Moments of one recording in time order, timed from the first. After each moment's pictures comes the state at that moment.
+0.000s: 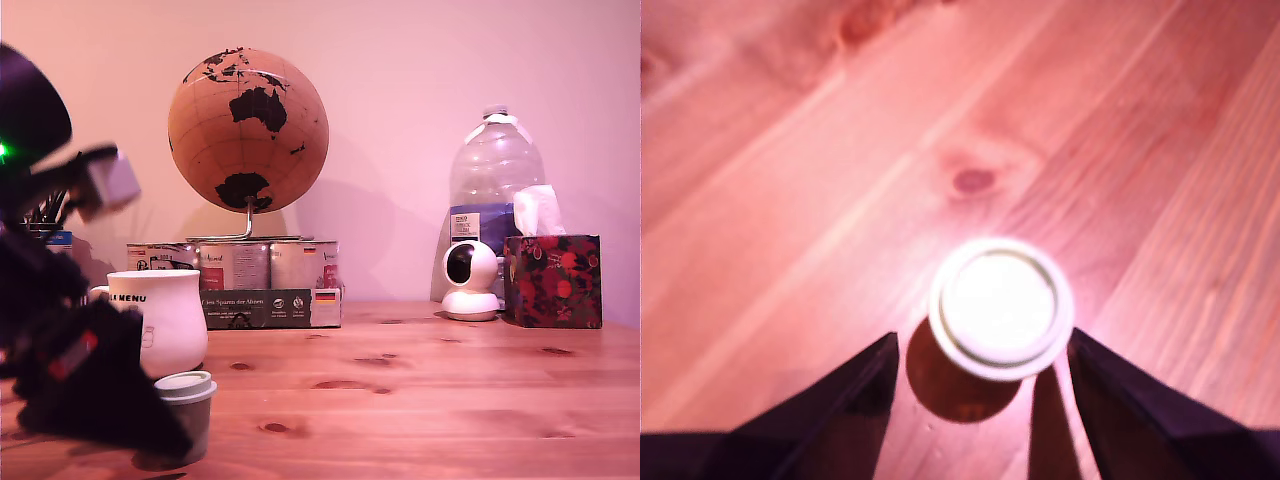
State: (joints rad) arm -0.63 1.42 0.37 0.21 0.30 0.14
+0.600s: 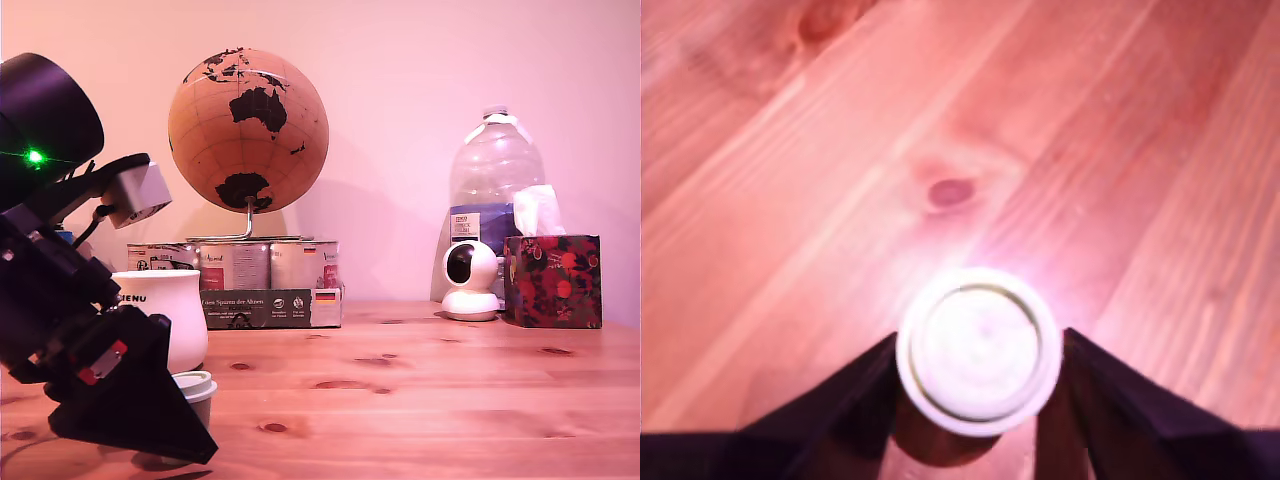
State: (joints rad) arm -0.66 1.47 0.41 0.21 0.30 0.16
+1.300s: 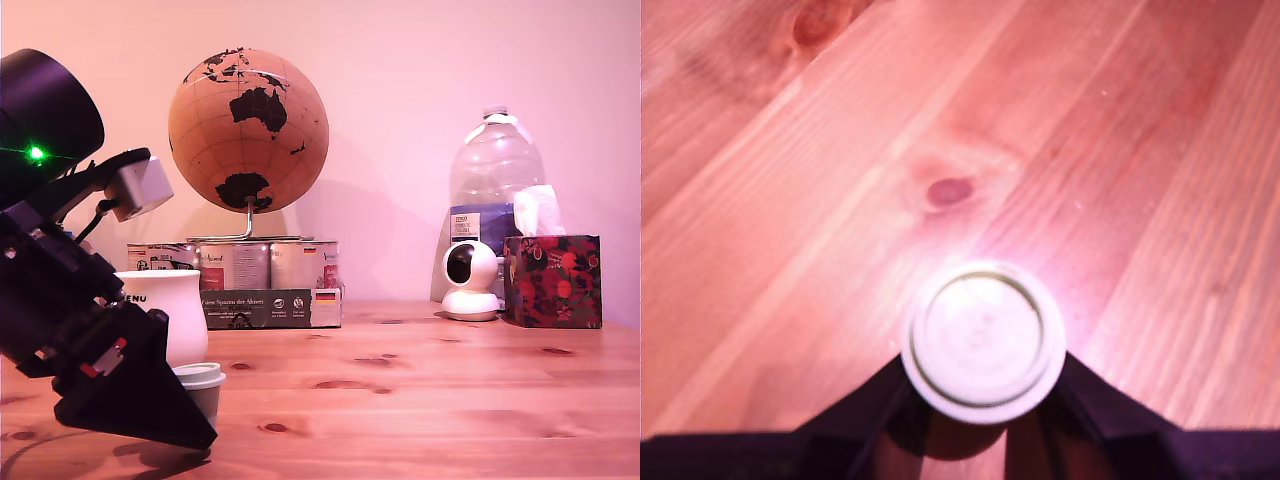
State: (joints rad) arm -0.66 1.47 0.41 0.23 0.30 0.18
